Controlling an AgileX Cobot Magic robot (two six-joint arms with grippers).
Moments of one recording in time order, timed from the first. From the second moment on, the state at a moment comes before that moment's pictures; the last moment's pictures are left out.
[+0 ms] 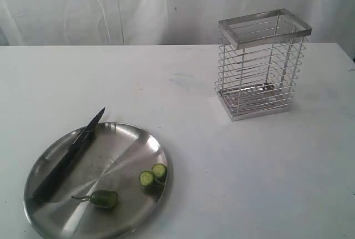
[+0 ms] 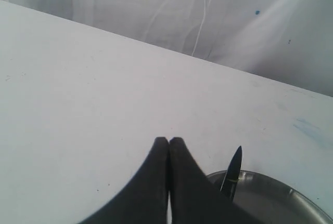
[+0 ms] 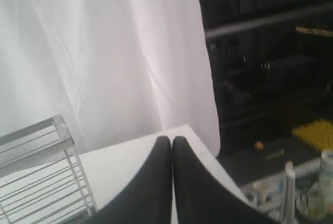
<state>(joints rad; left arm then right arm) 0.01 0.42 -0.12 -1.25 -0.11 0.92 -0.26 0.48 -0.38 0.12 -0.01 0.00</state>
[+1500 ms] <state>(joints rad) 0.01 0.41 -0.12 -1.25 -0.11 0.92 -0.10 0.01 0.00 -0.03 0.34 0.04</state>
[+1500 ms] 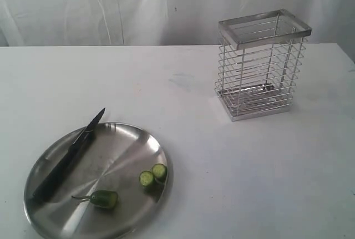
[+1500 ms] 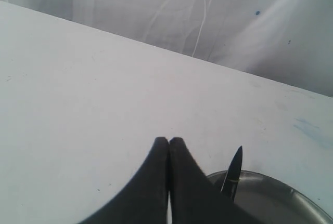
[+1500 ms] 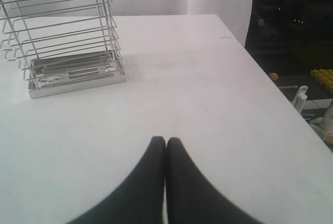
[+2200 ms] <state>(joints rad) 0.01 0.38 -0.11 -1.17 -0.11 0.92 -0.10 0.01 0.00 -0.03 0.34 0.04</state>
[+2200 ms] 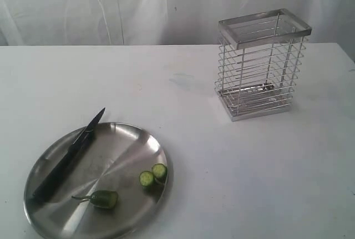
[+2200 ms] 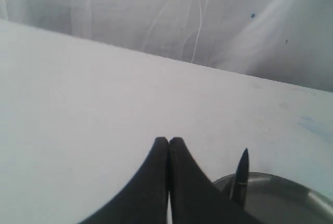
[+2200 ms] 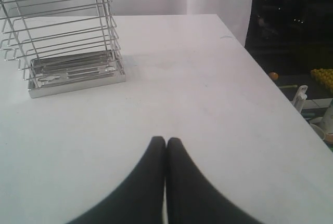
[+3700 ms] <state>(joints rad) 0.02 0.01 0.02 -0.08 0.48 0.17 -0.10 0.01 0.00 -0.03 0.34 0.04</state>
